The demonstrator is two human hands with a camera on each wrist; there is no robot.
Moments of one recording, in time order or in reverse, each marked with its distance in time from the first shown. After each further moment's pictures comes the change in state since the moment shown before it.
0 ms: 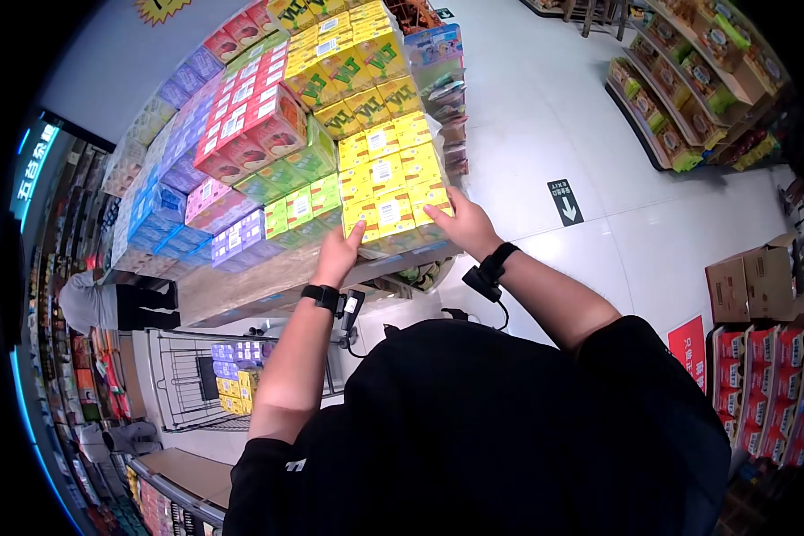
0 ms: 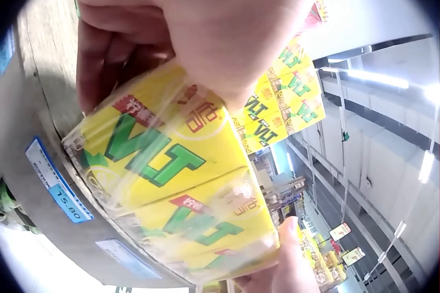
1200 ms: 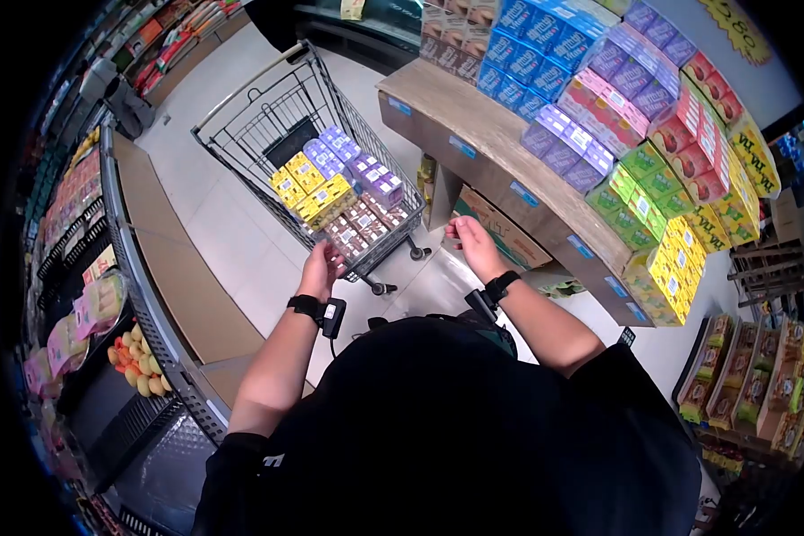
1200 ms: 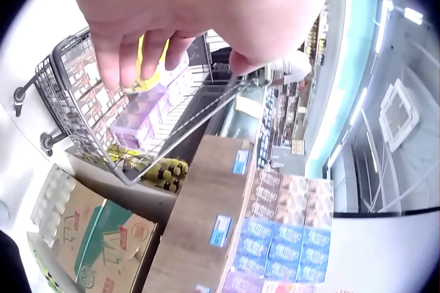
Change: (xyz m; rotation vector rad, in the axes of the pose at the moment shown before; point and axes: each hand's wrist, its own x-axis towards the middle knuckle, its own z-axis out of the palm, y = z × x) left_hand -0.442 -0.386 -0.250 -1.208 0.901 -0.749; right_hand -0.150 -0.090 0.495 0.289 -0.890 0.083
